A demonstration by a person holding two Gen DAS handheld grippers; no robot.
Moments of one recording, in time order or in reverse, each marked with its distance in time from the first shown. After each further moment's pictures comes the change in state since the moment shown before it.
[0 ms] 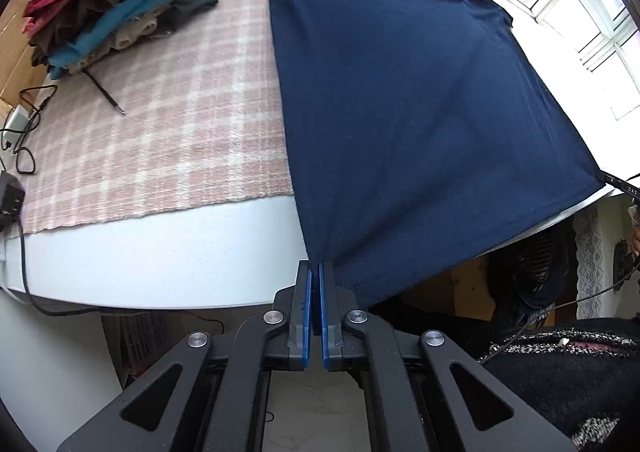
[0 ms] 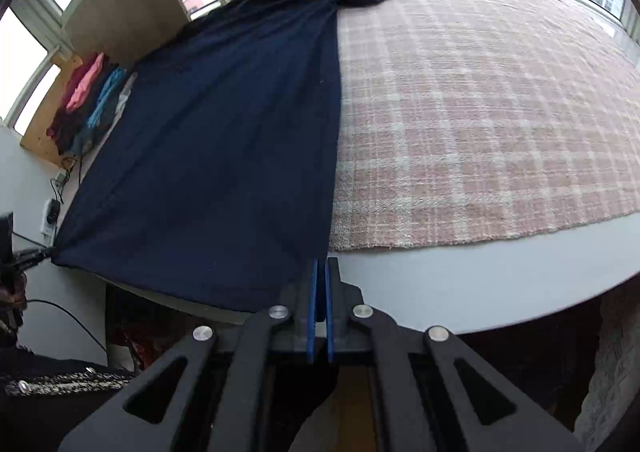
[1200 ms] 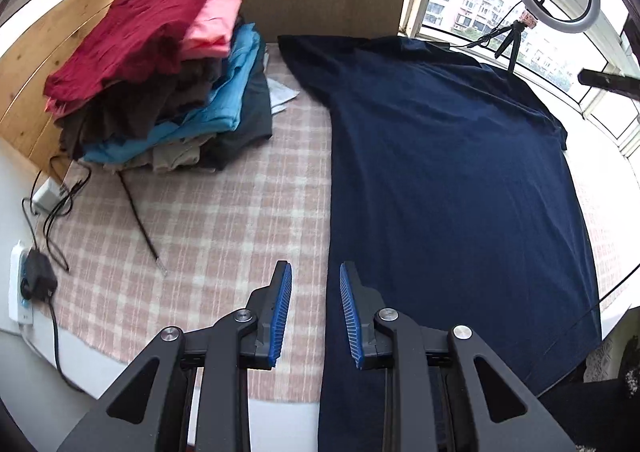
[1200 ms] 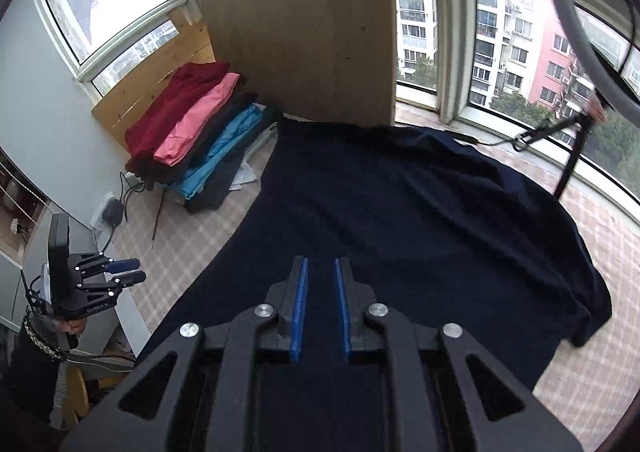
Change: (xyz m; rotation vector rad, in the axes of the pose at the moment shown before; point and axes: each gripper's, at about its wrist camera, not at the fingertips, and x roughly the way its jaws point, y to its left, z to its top) left arm -0.005 0.052 0.252 -0.124 -0.238 0.125; right arm 0.095 0.345 0.329 -0.612 -0.013 0.226
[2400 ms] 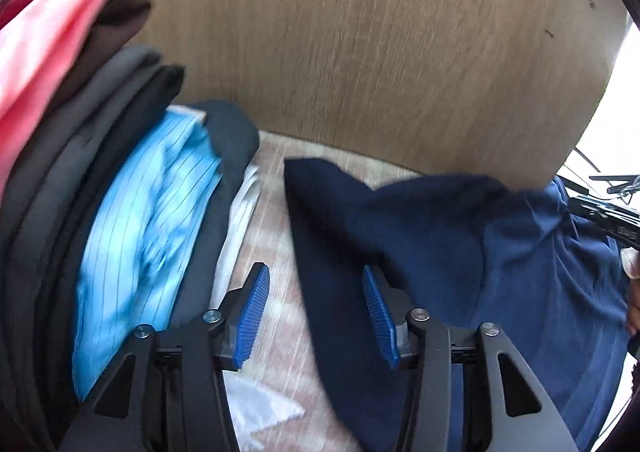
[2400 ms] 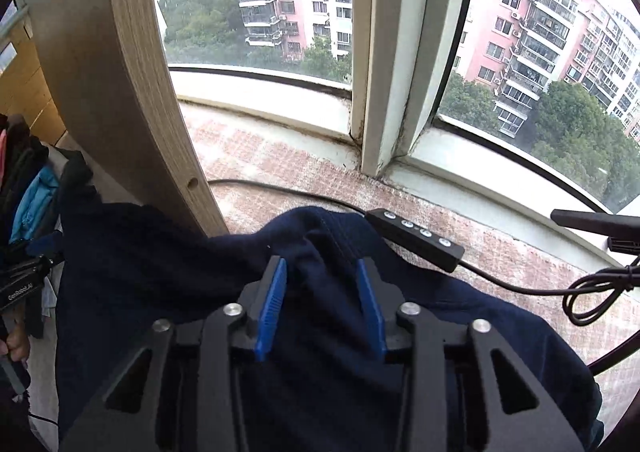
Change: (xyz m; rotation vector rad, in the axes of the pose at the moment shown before) left arm 0.213 0.020 0.234 -0.233 -0.033 0.101; right arm 0.228 -0.163 0.131 0.119 0.048 -0.234
